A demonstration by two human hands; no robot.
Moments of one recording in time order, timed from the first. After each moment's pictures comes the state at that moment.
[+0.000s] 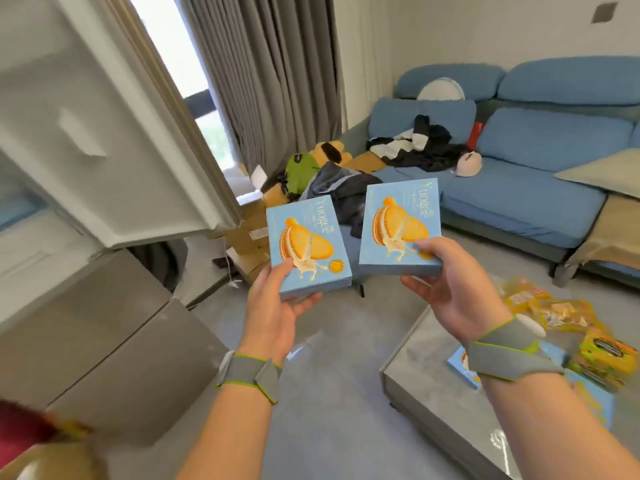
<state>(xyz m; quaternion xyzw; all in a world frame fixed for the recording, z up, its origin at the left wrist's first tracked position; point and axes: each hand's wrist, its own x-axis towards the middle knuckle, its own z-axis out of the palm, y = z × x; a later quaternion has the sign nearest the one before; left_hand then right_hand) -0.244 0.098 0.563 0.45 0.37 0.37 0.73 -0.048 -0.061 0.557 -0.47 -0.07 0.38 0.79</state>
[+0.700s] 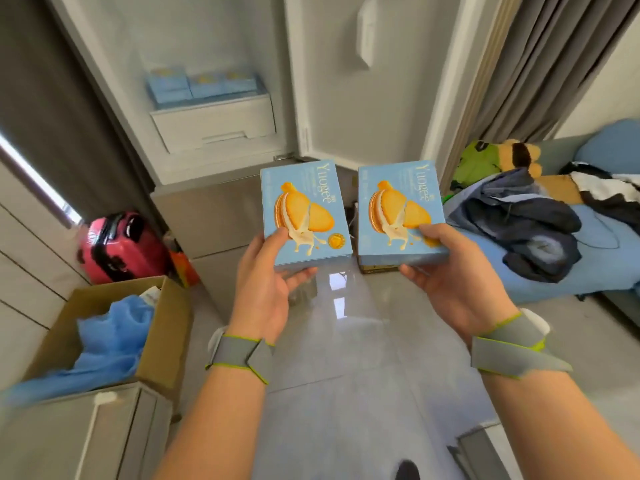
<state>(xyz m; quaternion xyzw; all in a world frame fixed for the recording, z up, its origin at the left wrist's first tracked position) -0.564 0.261 0.569 0.32 0.41 0.59 0.62 -0.320 0.230 0.578 -0.46 -0.25 0.58 0.62</state>
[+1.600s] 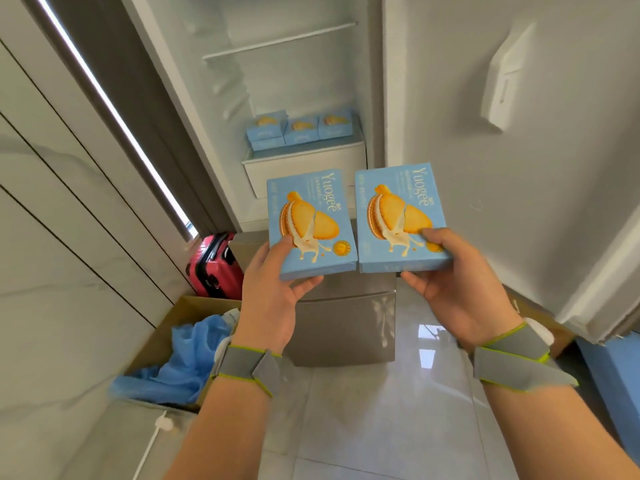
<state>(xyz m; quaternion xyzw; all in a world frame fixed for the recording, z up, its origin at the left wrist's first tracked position) -0.577 0.483 0.607 0.27 0.47 0.70 0.47 -0.347 0.537 0.597 -0.33 -0.30 0.72 0.53</state>
